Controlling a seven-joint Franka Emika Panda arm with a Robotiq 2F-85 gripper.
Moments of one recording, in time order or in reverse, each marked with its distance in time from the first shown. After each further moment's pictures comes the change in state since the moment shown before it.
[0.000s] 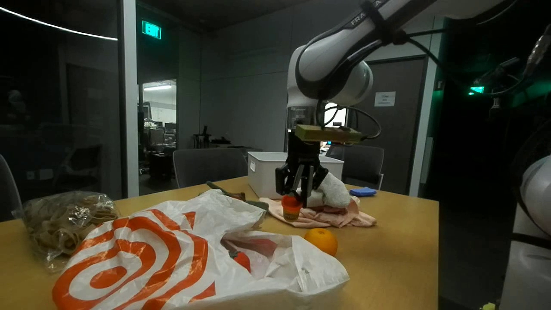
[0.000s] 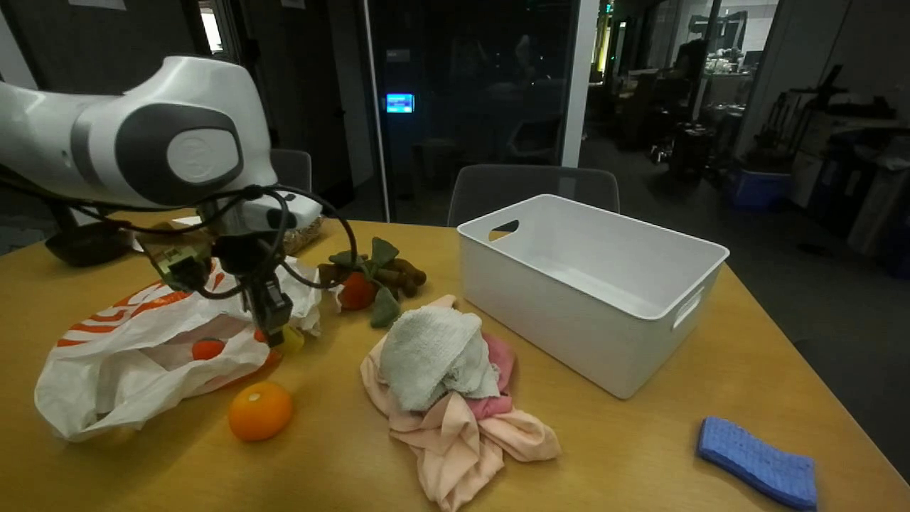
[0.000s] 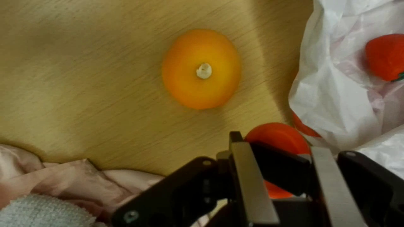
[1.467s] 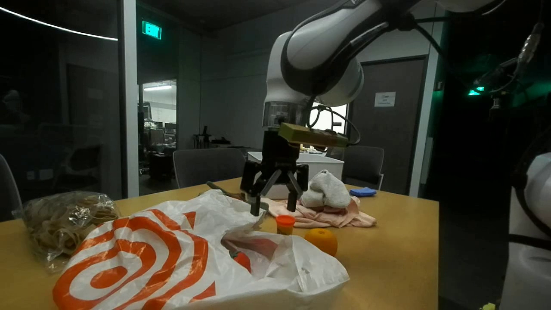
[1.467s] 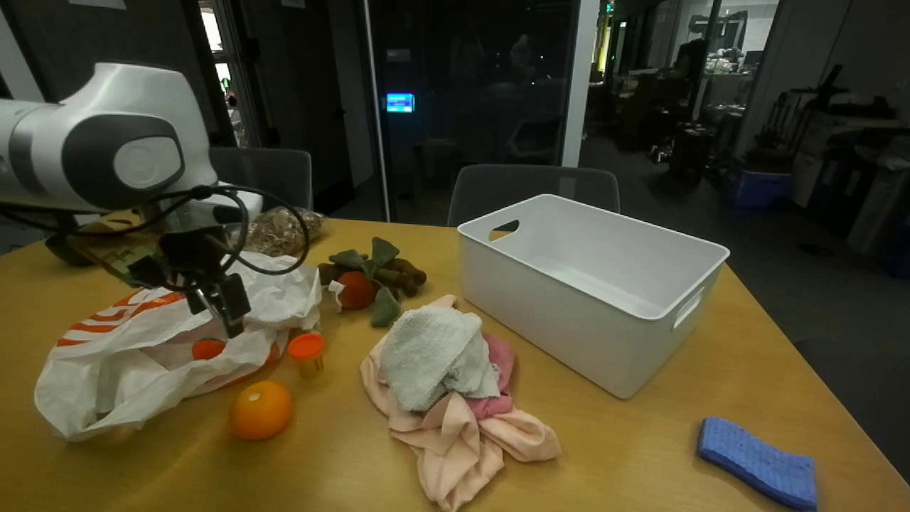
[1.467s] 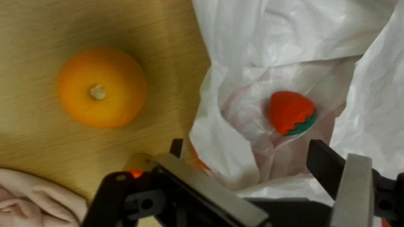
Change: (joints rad) arm 0.181 0.021 0.033 0.001 0.090 0.078 -0.087
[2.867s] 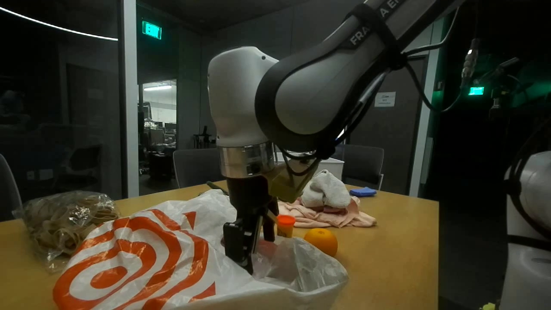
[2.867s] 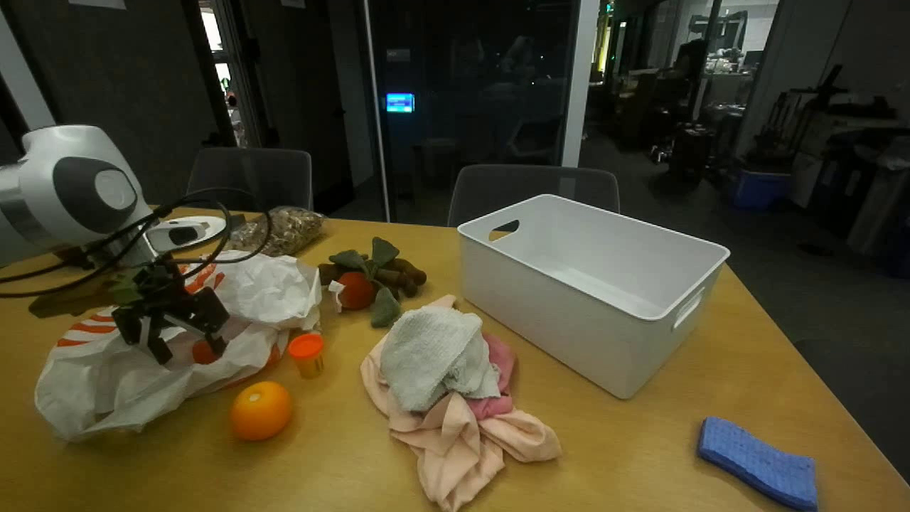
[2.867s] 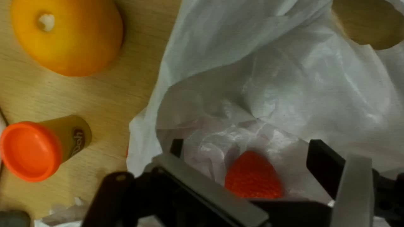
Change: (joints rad) arm 0.104 0.223 0.135 0.071 -0.359 0.006 -0.060
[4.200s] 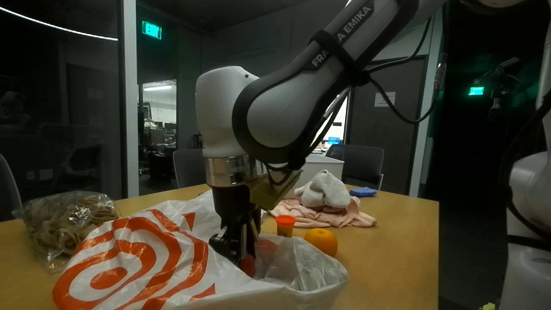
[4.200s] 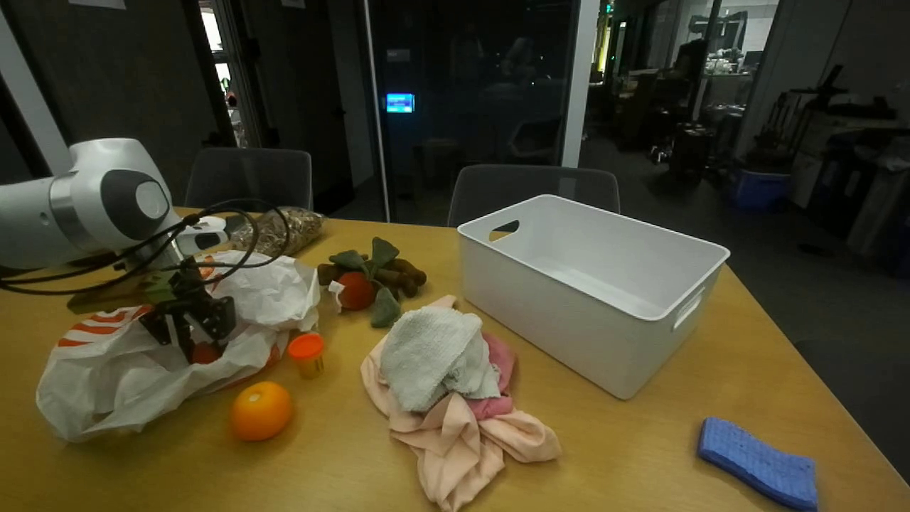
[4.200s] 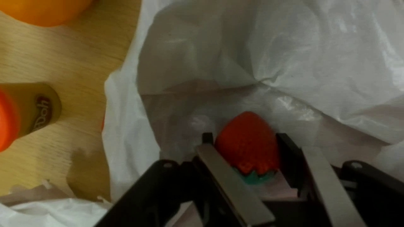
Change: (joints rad) arm 0.002 0.128 -0.033 0.081 0.002 0.046 -0.048
